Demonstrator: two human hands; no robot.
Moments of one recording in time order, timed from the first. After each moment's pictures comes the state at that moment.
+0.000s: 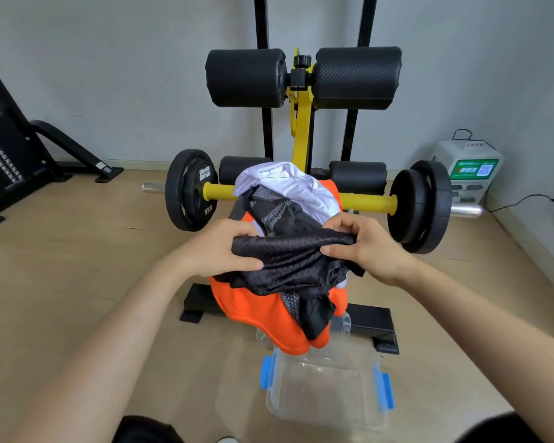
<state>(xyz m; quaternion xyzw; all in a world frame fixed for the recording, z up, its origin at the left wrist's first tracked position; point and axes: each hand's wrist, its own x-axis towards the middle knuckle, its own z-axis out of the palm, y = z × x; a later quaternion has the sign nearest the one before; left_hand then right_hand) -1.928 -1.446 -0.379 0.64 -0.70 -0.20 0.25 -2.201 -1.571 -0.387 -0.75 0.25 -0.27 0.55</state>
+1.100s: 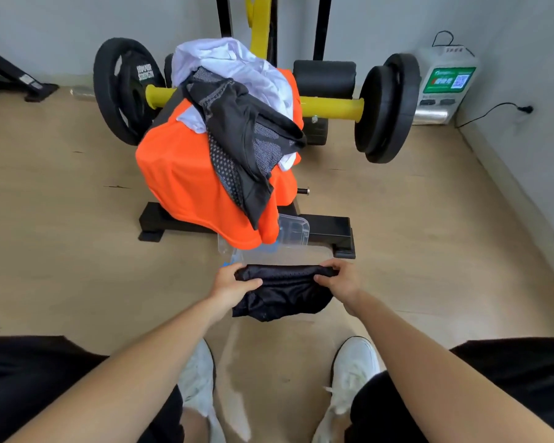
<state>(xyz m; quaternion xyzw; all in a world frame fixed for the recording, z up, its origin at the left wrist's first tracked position) -2.076 -1.391 -0.684 0.77 -0.31 -0.43 0.36 -2.312 -1.500 -0.678 -0.56 0.59 -0.21 0.55</state>
